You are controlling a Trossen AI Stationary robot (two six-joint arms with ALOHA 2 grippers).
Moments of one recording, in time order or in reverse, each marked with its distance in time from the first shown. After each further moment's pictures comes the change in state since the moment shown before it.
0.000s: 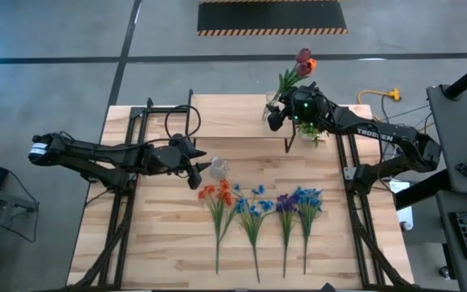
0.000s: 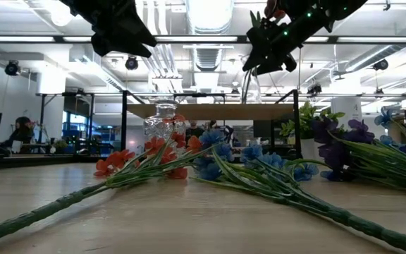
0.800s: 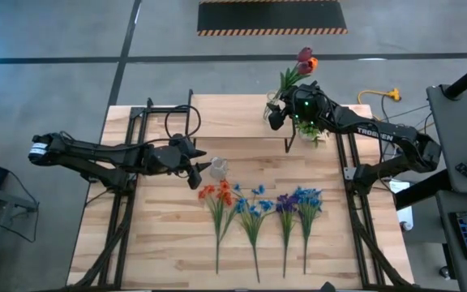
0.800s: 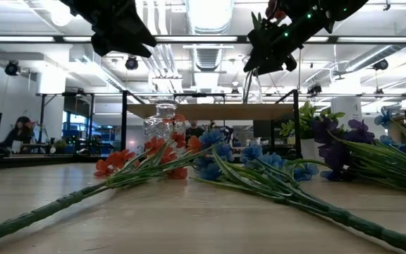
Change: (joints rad) left arm 0.000 0.000 0.000 0.000 -0.003 0.002; right arm -0.017 0.000 0.000 0.003 -0.010 -0.044
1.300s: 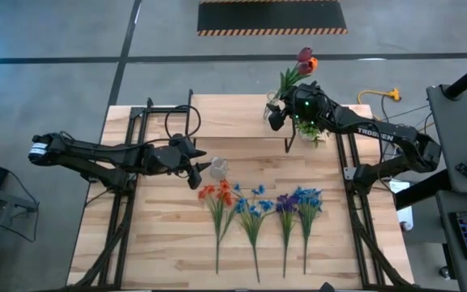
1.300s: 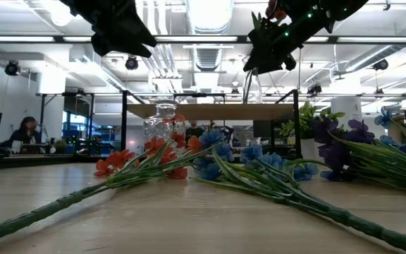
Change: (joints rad) left arm 0.000 0.000 0.000 0.000 0.000 0.001; right arm 0.000 -0.003 0.000 0.002 -0.019 -0.028
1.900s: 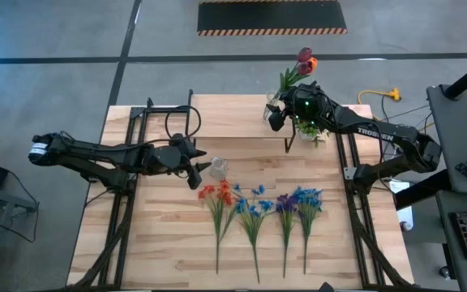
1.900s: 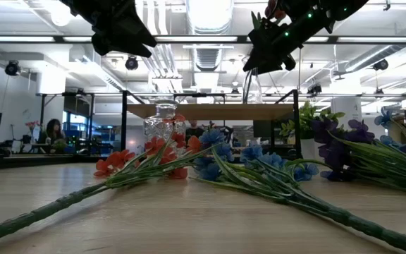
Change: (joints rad) left arm 0.000 0.000 0.000 0.000 0.000 0.017; right arm 0.000 0.000 0.000 -0.003 -0.008 -0.007
